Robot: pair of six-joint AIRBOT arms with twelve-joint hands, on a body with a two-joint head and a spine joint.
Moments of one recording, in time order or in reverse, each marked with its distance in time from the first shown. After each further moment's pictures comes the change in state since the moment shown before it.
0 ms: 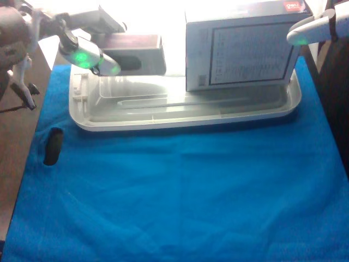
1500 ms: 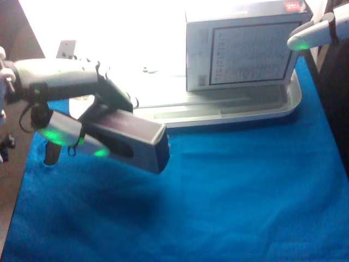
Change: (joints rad) left arm 0.163 0.291 -0.439 0.166 -0.266 0.050; right arm 0.000 -0.003 -0.001 0.002 0.000 0.000
